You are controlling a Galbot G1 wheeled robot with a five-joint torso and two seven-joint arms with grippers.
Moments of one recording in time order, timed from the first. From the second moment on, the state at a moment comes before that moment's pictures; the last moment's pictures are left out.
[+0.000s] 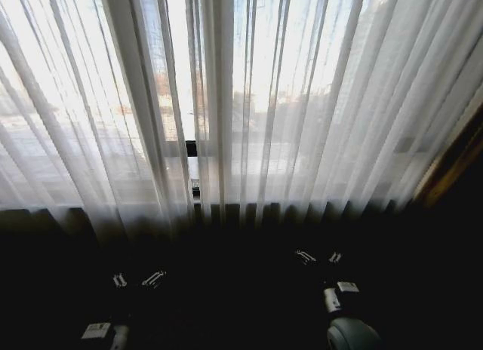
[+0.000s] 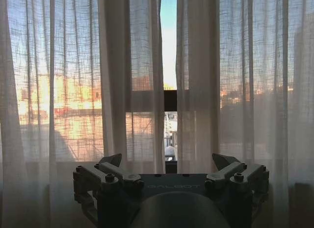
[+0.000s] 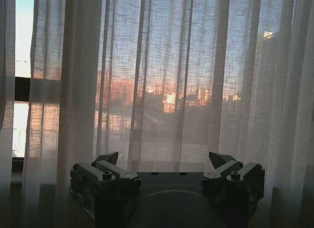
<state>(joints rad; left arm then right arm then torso) 1.81 -1.46 -0.72 -2.38 -0.18 0.08 -0.01 -1.54 1.33 0.57 2.25 0.15 -0.23 0.20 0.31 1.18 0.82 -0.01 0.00</state>
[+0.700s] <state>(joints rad) 1.83 -1.48 -0.71 -2.37 -0.15 0.05 0.00 -1.54 1.32 0.56 2.27 0.12 -0.24 0.16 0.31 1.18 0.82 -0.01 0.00</state>
